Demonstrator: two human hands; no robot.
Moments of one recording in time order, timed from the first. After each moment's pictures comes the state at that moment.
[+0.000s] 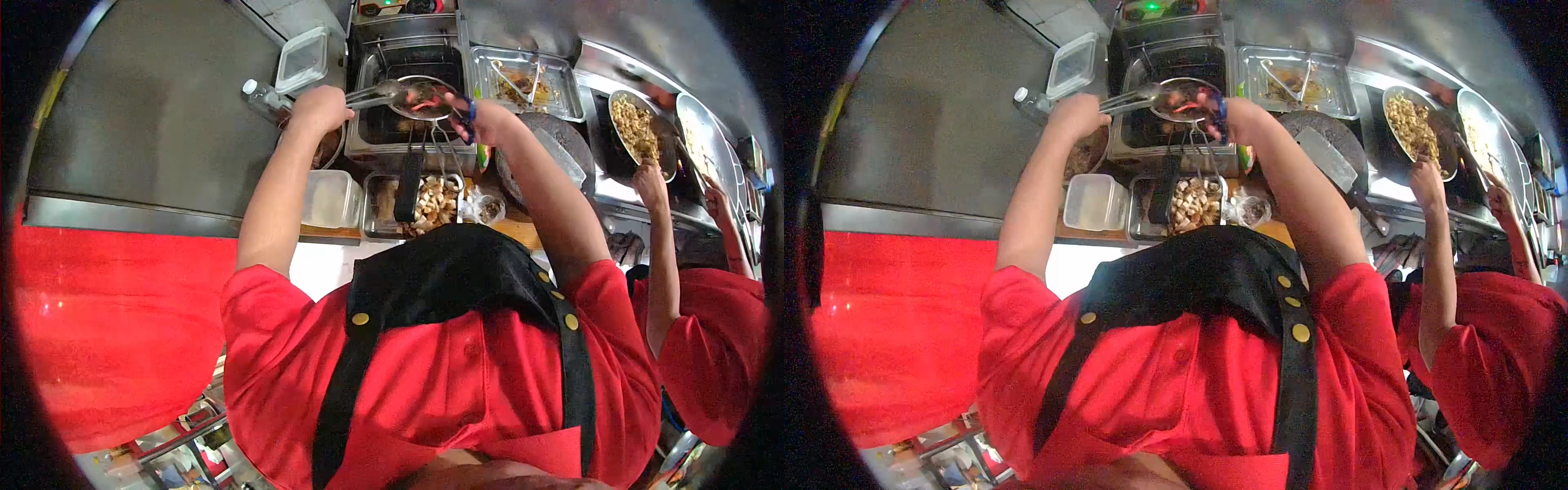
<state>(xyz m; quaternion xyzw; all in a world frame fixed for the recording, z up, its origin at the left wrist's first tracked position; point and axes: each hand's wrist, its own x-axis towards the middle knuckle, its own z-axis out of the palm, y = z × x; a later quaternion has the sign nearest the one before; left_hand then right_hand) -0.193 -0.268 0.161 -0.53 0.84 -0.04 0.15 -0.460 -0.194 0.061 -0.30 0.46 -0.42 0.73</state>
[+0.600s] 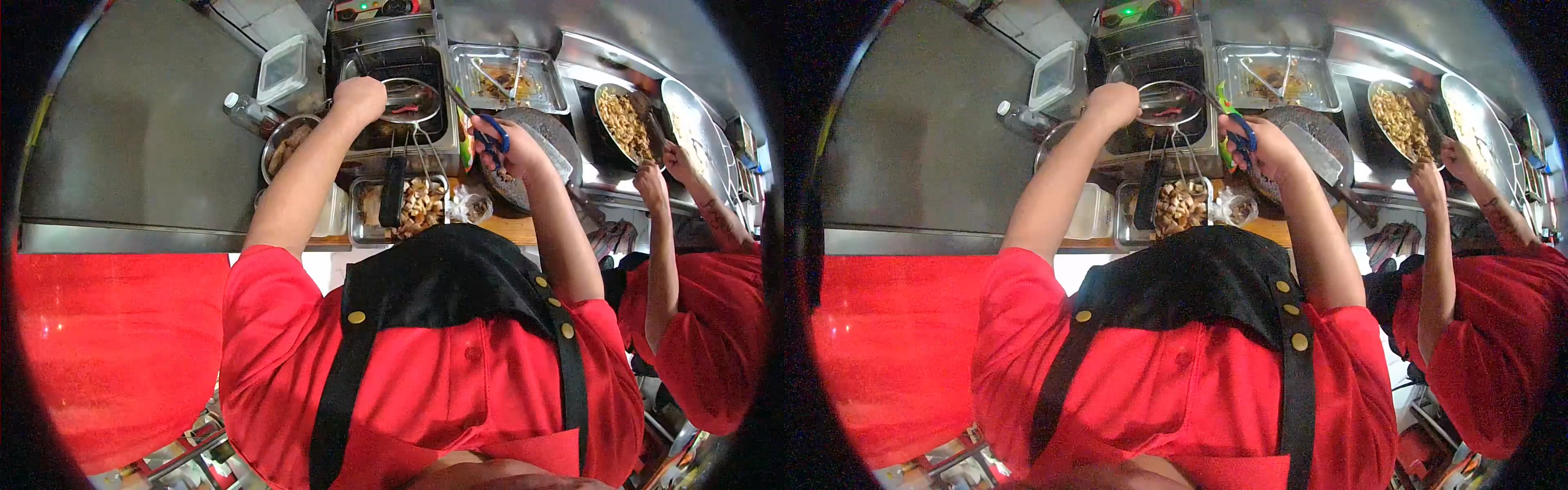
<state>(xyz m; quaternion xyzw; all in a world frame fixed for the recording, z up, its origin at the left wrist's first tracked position) -0.285 -0.273 0.131 -0.47 0.86 -0.07 0.17 -0.495 -0.106 0.087 -0.30 0.49 -0.48 0.65</state>
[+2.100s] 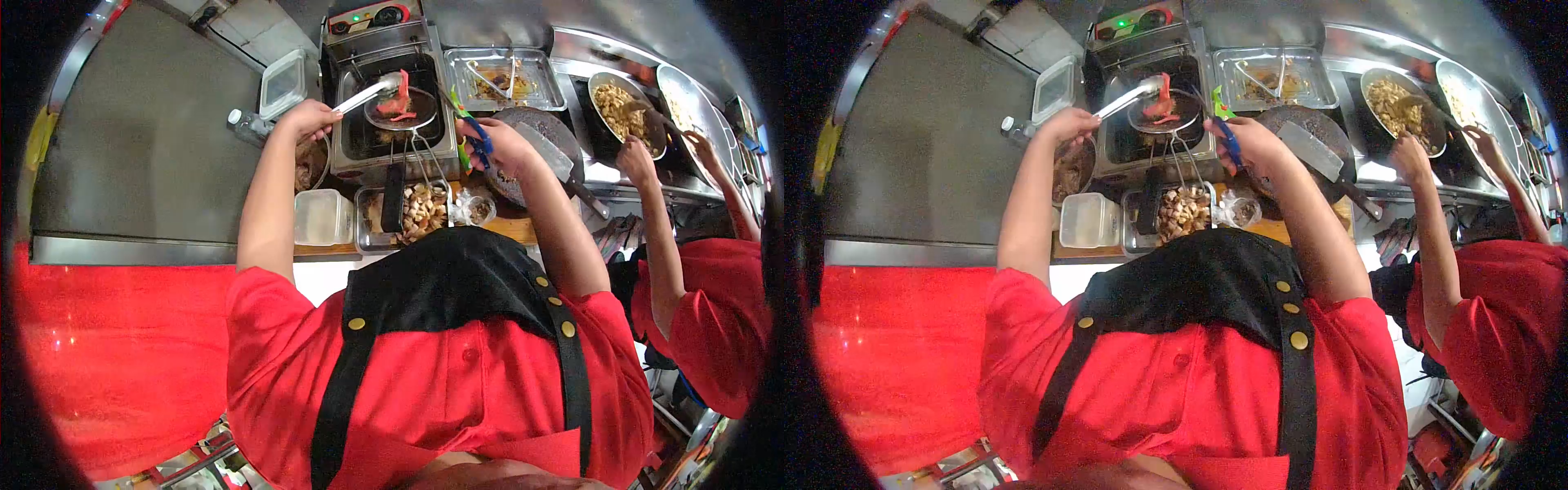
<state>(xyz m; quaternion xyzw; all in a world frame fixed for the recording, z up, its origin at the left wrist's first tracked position) -0.188 -0.328 0.129 -0.57 0.70 0.42 0.05 -0.494 -0.112 0.081 -0.32 0.49 -0.48 0.66</state>
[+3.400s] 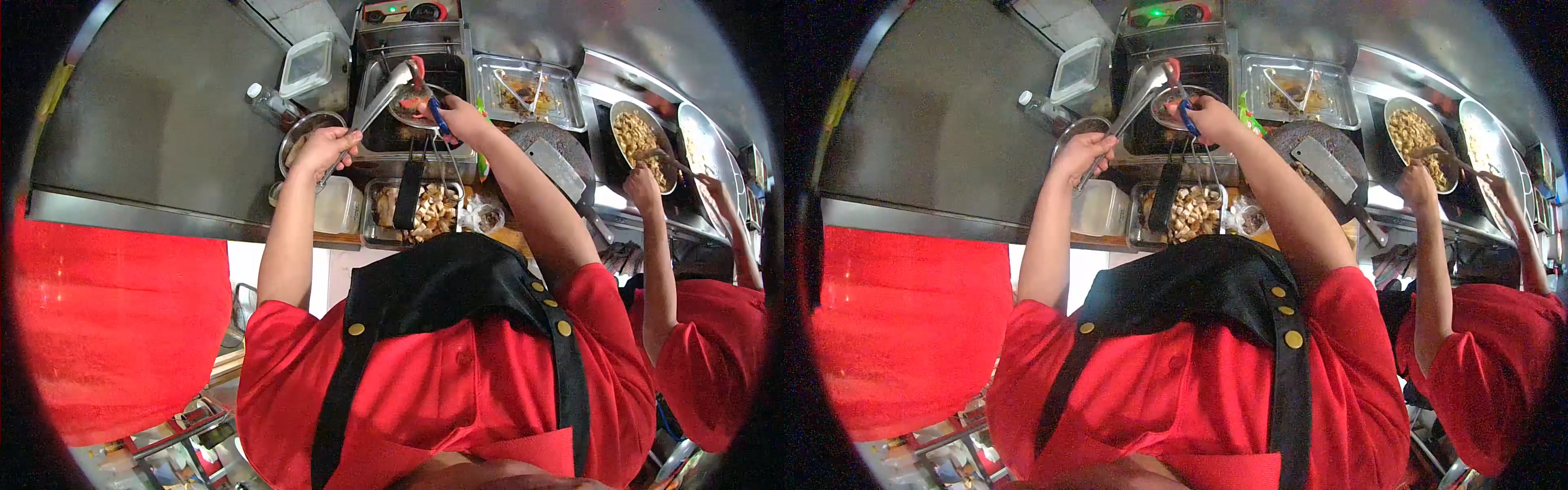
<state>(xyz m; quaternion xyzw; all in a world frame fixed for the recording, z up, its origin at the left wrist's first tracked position) -0.158 -0.230 0.116 -0.56 0.61 0.54 -0.16 -0.430 -0.202 0.080 -0.49 0.58 -0.38 0.53</state>
